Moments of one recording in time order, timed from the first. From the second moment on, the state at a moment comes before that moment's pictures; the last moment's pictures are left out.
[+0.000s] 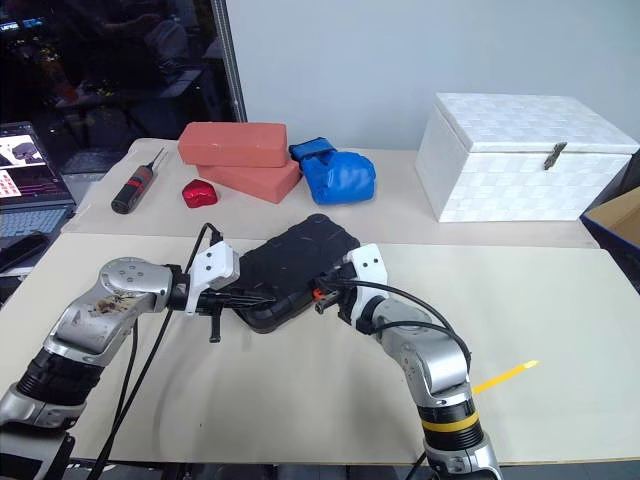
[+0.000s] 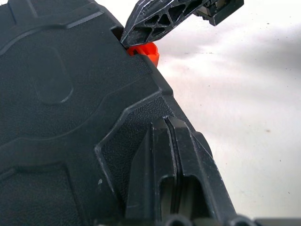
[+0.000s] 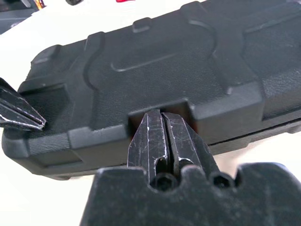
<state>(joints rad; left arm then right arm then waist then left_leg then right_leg) -0.50 0.76 -0.22 -0.13 -0.28 0.49 -1.13 -0.37 -0.17 0.09 -0.35 0.34 0.86 0.34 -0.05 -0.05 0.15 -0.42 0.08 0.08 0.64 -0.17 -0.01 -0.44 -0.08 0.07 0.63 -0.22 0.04</state>
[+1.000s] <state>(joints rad) -0.50 0.74 -0.22 -0.12 -0.27 0.50 -1.12 -0.39 -0.22 0.15 -0.29 0.34 0.99 0.33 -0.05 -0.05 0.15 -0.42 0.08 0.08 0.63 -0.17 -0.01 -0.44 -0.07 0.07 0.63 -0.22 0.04</state>
